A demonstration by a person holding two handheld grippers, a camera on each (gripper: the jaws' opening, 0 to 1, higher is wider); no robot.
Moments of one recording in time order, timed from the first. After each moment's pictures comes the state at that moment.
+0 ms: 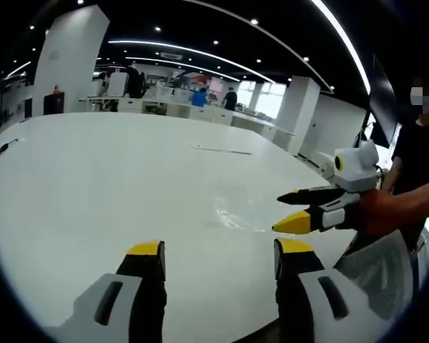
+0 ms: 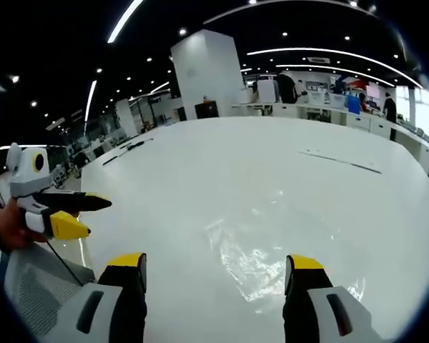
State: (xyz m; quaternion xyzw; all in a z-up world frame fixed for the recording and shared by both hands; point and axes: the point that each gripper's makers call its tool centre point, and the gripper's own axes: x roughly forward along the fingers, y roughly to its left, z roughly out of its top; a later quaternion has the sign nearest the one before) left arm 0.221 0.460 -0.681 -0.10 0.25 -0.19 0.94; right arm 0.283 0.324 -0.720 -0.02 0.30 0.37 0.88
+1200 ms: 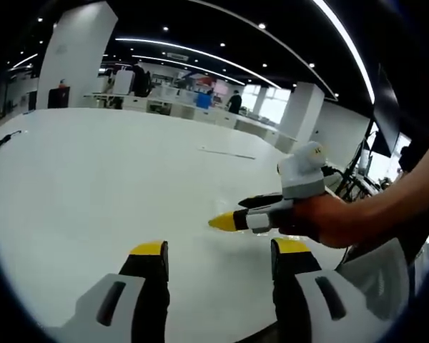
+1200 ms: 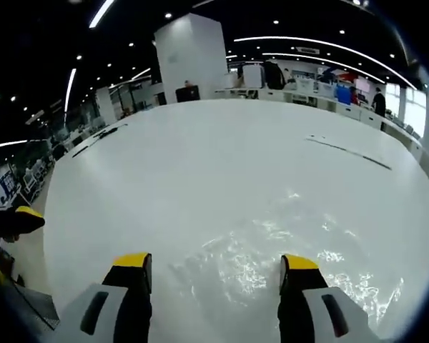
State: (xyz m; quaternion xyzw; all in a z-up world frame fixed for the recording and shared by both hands) left arm 0.223 0.468 -0.681 -0.13 0.25 -0.18 0.94; right arm 0.349 0.374 -0.775 -0.04 0.35 0.30 0.89
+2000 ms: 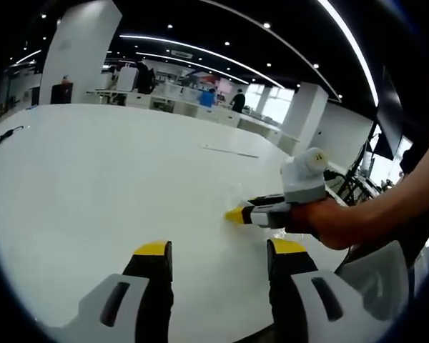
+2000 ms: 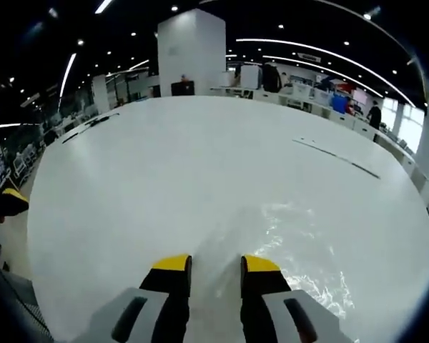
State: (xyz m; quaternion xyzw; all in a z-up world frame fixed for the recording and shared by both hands) left arm 0.222 0.469 -0.683 -0.13 0.25 -0.18 0.94; right arm 0.353 0.354 -0.774 -0.09 0.34 0.28 0.89
